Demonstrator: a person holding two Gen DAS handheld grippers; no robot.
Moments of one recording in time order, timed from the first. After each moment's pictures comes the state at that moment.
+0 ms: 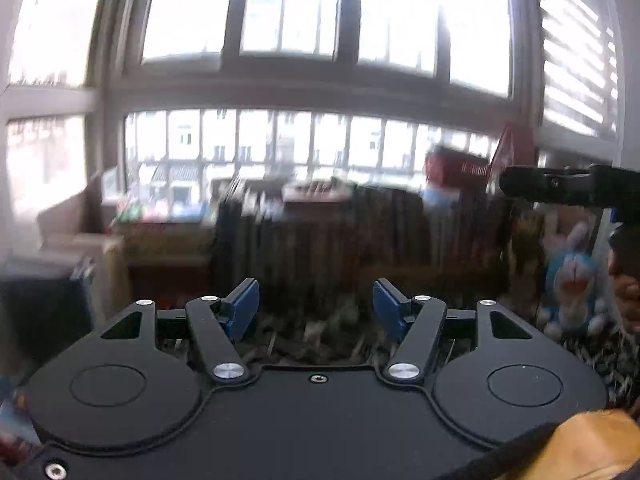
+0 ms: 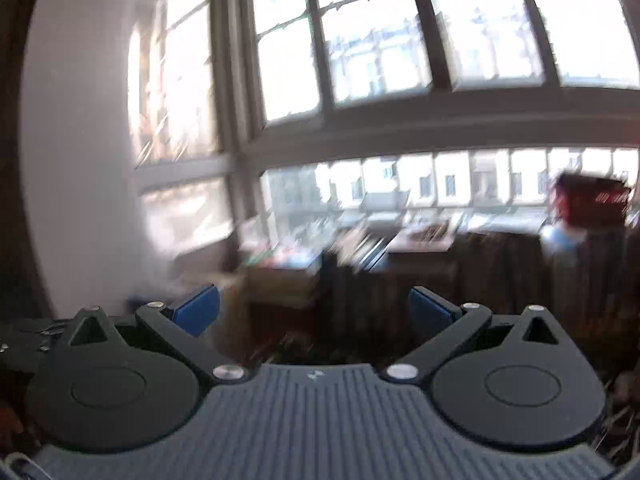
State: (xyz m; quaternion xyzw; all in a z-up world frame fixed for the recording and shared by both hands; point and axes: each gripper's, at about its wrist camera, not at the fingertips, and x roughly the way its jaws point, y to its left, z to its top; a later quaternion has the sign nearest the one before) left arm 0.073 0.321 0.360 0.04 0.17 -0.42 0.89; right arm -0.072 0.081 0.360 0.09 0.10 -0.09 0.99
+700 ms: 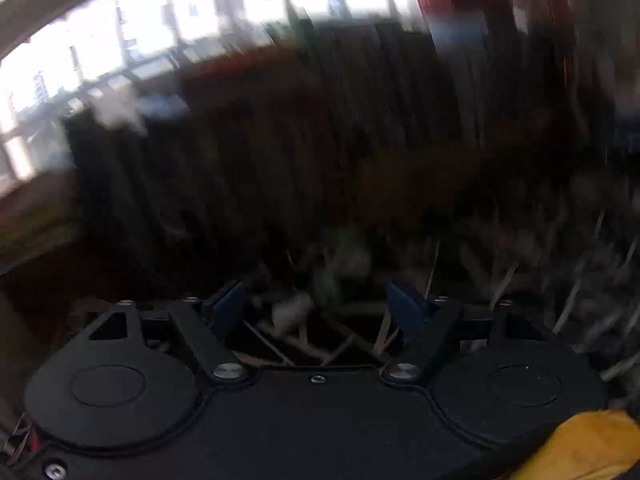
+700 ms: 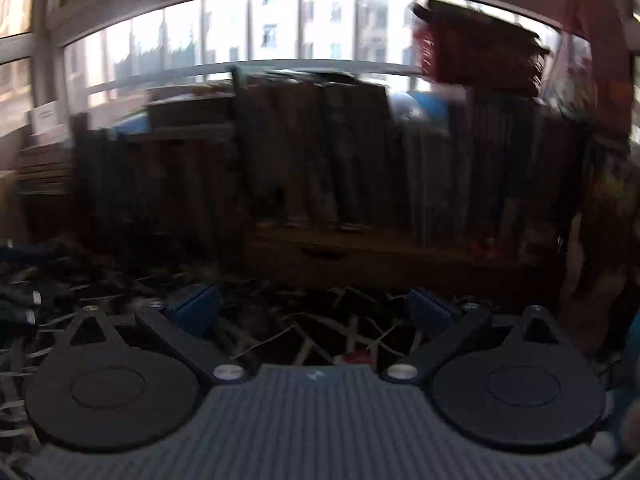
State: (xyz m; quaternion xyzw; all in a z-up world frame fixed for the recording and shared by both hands) left arm 0.245 -0.003 0.139 0.23 0.26 -0.43 0.83; right arm 0.040 -0.153 0.138 0.08 0.26 -0.27 0.92
